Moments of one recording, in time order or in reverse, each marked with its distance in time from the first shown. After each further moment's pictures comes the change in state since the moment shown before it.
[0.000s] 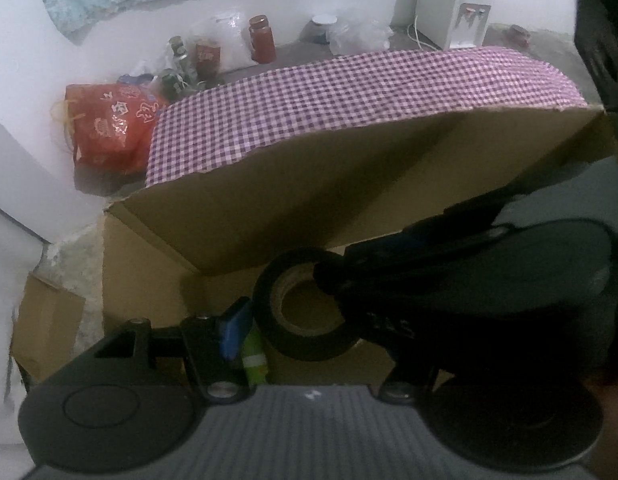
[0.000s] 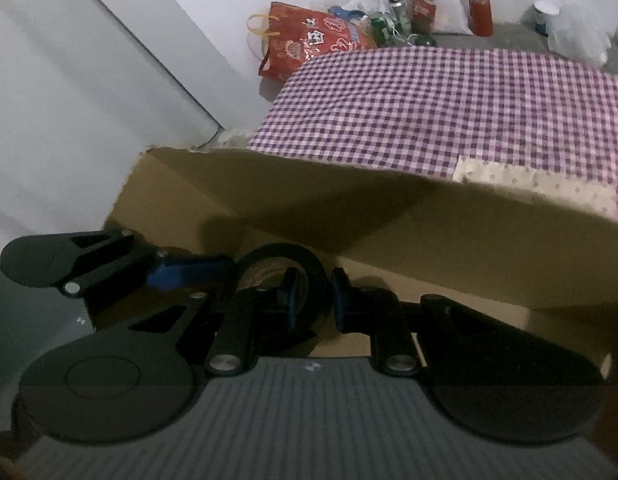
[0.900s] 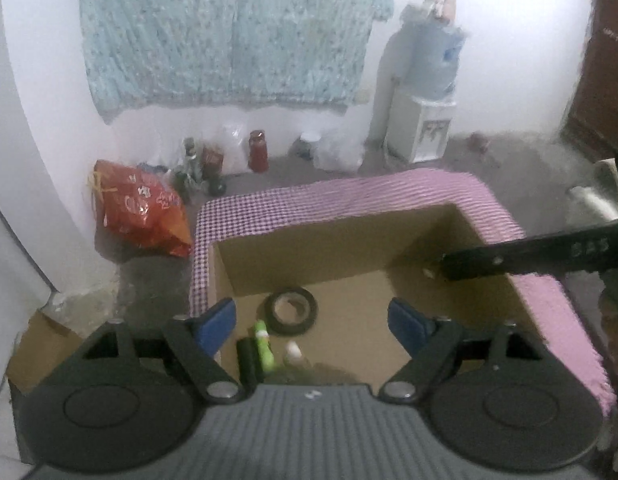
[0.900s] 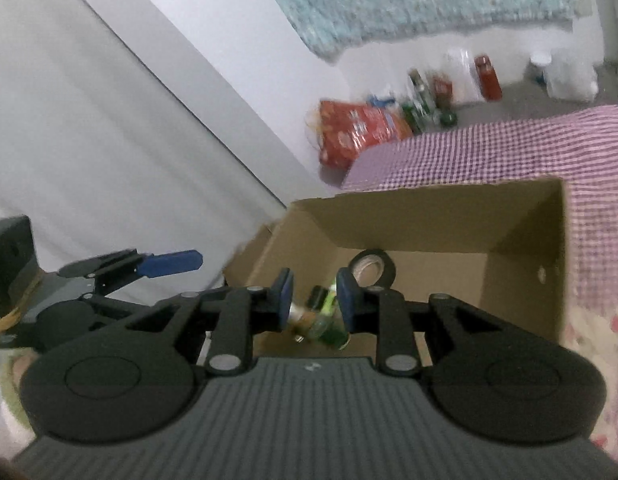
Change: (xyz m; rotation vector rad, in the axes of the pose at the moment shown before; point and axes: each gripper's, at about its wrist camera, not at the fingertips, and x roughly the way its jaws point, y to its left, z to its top) left arm -0.199 0.009 -0.102 -0.049 -0.372 -0.087; right arm -0.209 0.016 -0.102 0.057 -0.310 0.187
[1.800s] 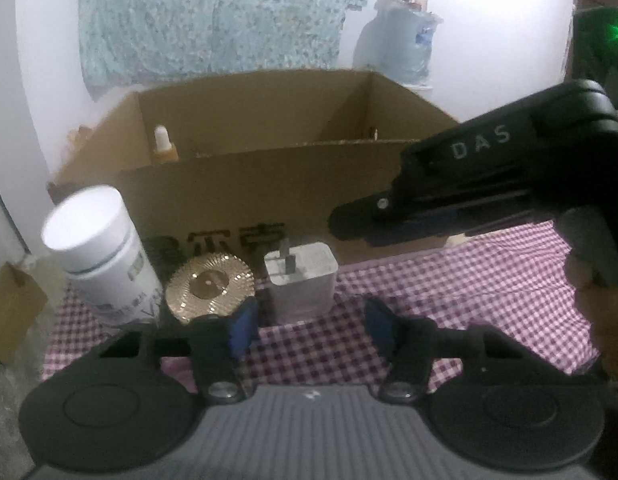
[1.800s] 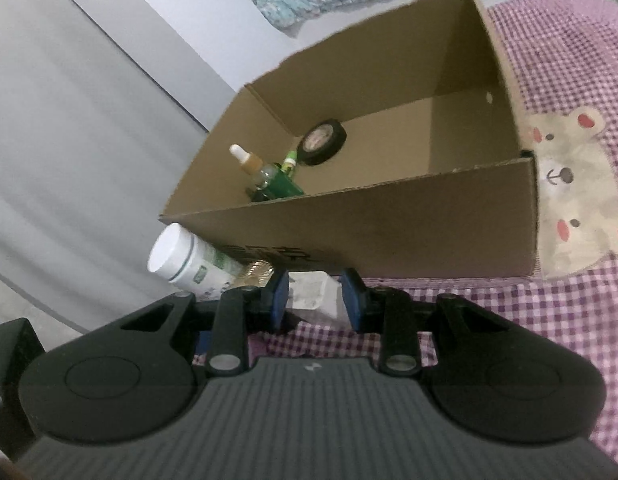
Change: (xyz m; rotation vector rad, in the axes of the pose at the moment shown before) left arm 0.047 -0.092 -0.174 -0.021 -0.038 -0.024; right arm 0.017 -0.032 -0.163 0.071 0.051 -0.100
